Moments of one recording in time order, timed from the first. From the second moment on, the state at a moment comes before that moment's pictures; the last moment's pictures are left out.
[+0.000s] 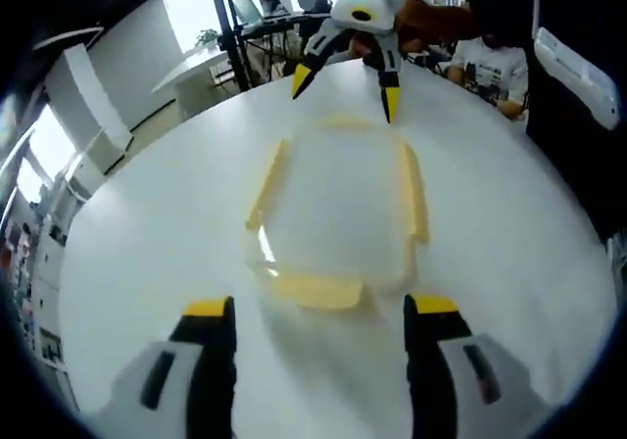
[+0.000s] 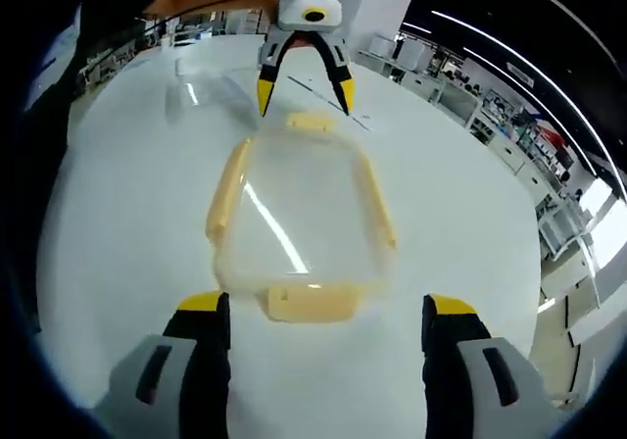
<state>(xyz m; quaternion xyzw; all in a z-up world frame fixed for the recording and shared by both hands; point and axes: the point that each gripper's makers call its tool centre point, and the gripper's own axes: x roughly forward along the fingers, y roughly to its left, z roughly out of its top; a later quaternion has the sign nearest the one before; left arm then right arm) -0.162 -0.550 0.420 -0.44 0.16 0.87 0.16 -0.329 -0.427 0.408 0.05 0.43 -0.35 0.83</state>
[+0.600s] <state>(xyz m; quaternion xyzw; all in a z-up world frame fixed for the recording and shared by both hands) -0.173 -0.546 0.409 -0.47 0.18 0.84 0.21 -0.329 -0.422 0.400 0.06 0.46 -0.30 0.83</state>
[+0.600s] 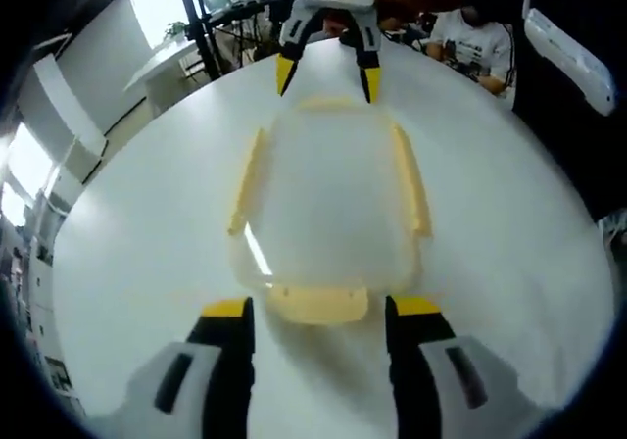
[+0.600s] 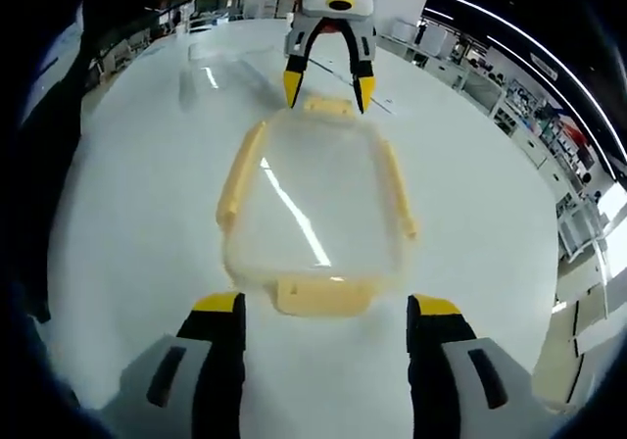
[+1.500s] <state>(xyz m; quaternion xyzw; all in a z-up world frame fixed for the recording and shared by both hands) -0.178 -0.536 0.404 -0.54 0.20 0.78 0.25 -0.326 -0.421 0.392 0.11 0.50 -0.27 0.82</state>
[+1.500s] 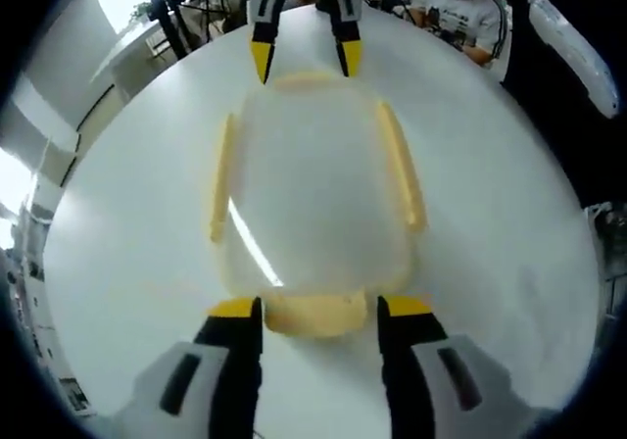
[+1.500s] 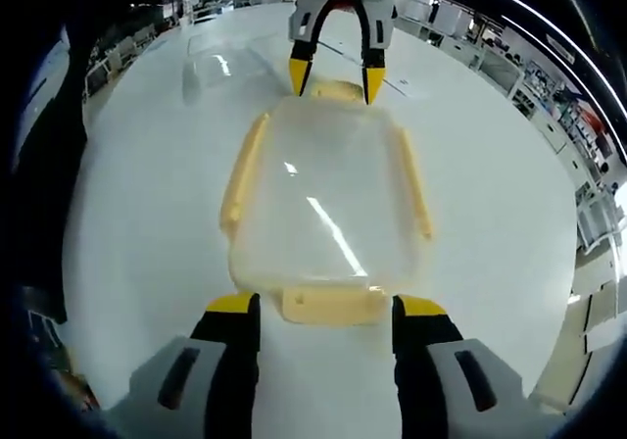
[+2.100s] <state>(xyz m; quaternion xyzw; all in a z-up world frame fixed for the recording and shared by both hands) -0.173 -0.539 0.403 -0.56 0.18 0.77 0.23 -0.322 -0.418 0.393 0.12 0.49 -0.26 0.82</state>
